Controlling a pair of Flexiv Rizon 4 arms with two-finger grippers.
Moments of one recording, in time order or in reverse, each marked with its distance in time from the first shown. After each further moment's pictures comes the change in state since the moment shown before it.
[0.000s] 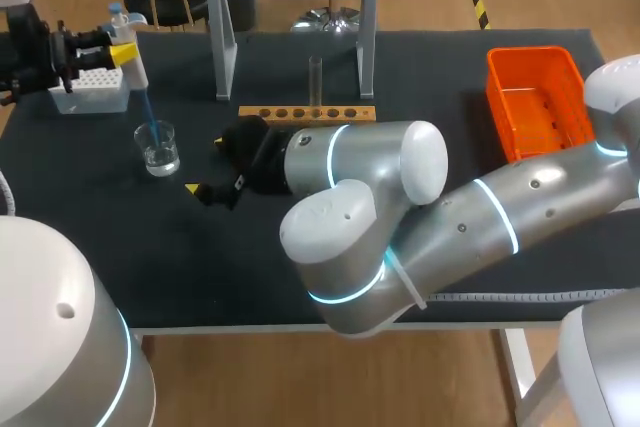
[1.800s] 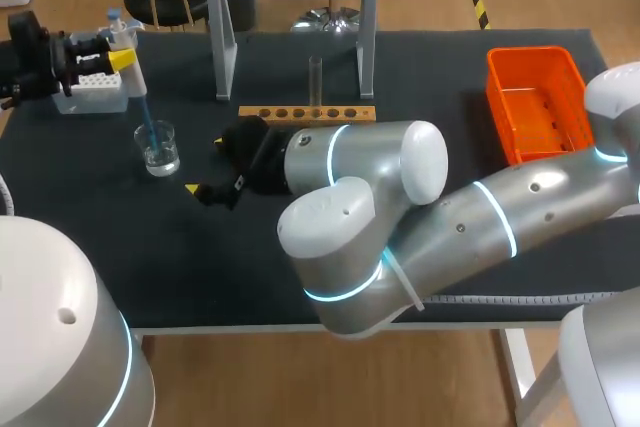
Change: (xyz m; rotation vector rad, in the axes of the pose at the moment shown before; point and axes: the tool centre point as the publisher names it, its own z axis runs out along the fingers) left arm -0.011 0.020 -0.007 0.000 -0.013 -0.075; right arm 0.000 0.000 0.000 0.000 0.000 0.000
